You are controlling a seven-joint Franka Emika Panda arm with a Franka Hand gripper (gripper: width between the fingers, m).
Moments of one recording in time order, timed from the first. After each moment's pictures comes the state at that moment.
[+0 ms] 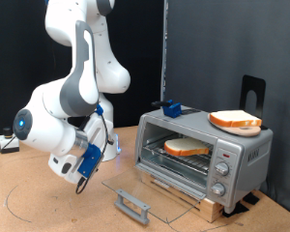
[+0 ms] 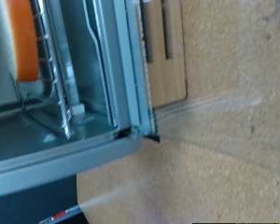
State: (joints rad) arm -0.82 0.27 0.30 -2.25 0.45 1.65 -0.22
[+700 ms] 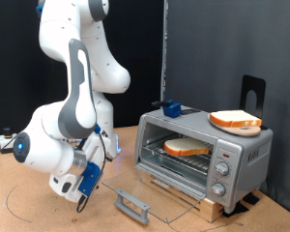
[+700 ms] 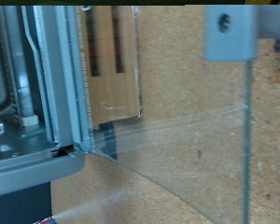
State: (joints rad) arm -0.82 0.39 0.29 -2.25 0.44 1.78 -0.30
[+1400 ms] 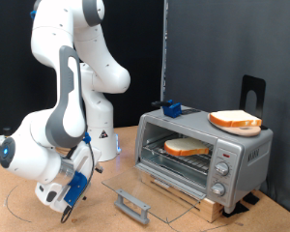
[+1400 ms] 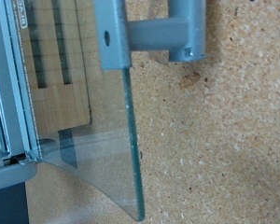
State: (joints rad) arm -0.82 0.46 0.24 -2.18 0.42 1.82 -0.30
